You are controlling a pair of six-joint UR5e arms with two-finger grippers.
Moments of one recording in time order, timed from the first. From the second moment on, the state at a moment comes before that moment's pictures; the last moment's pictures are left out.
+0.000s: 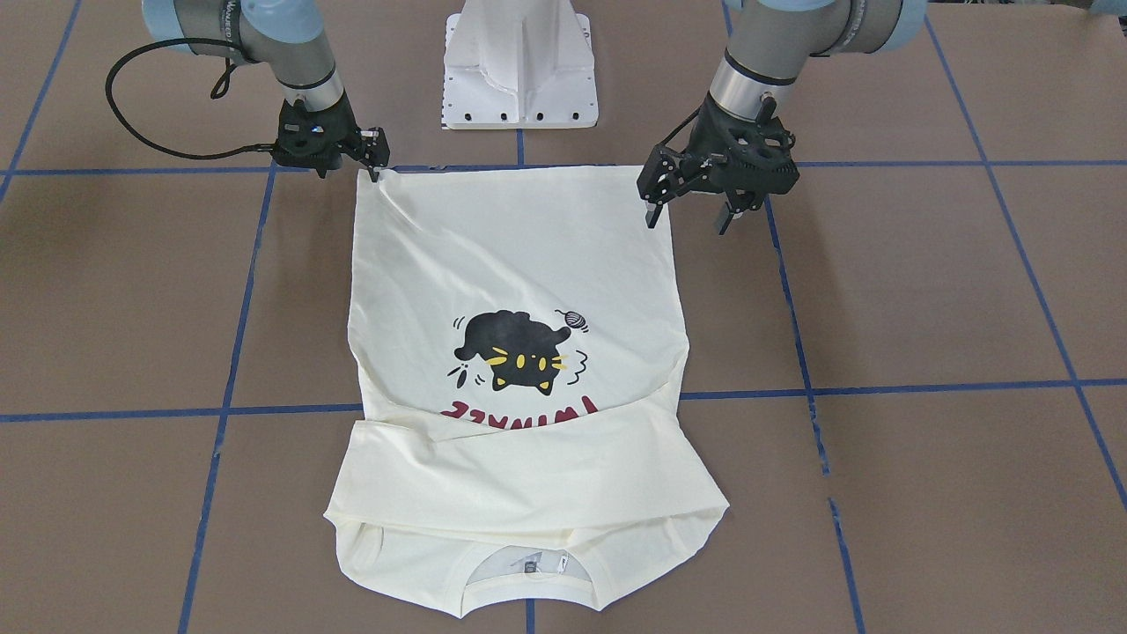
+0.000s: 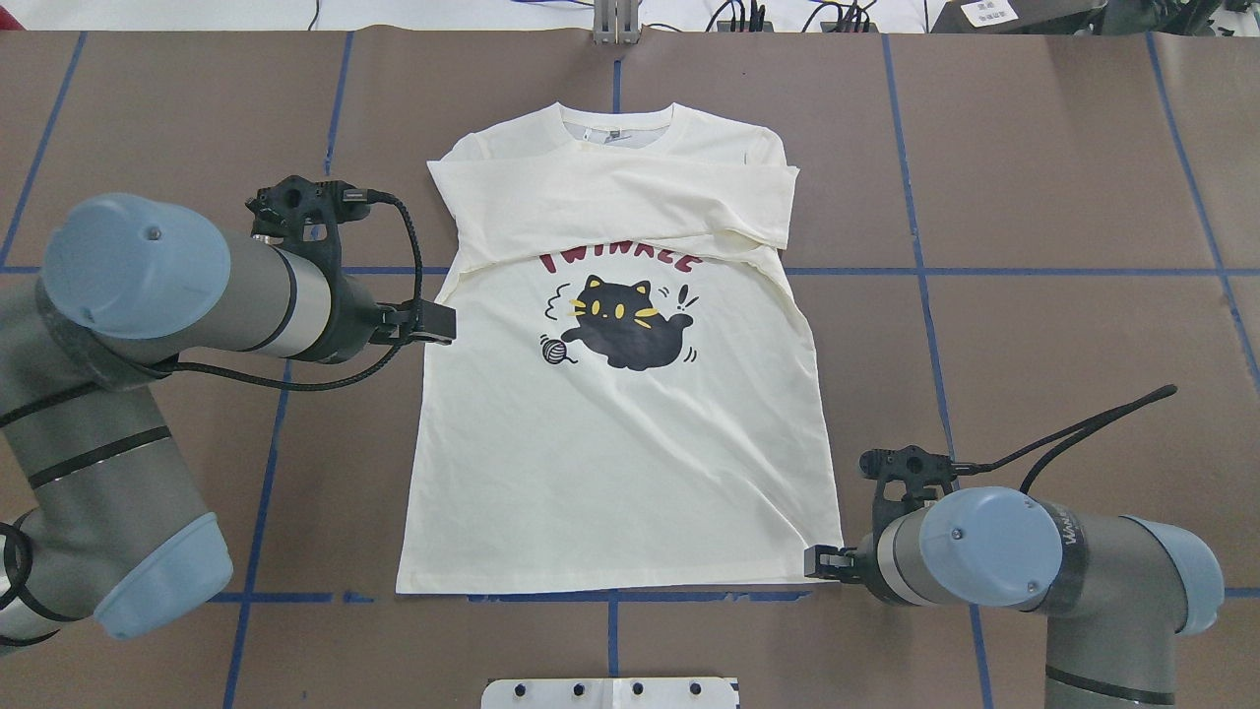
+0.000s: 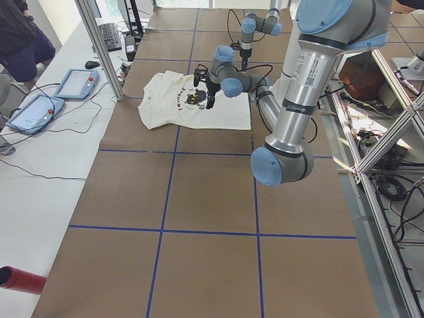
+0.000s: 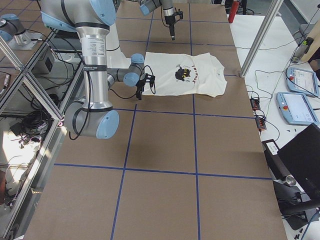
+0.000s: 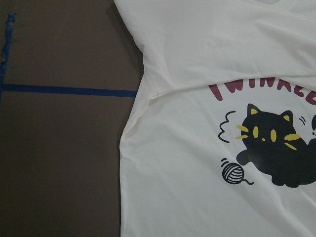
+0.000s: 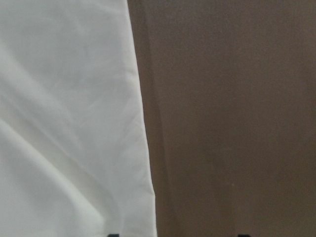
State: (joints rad) left arm -0.61 -1.94 -2.03 -1.74 -1.82 -1.23; right arm 0.24 -1.50 2.04 -1.37 1.74 1.51
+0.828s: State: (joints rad) left arm -0.61 -1.94 -2.03 -1.74 -1.82 -1.23; right arm 0.22 -1.49 2.04 -1.37 1.76 1.51
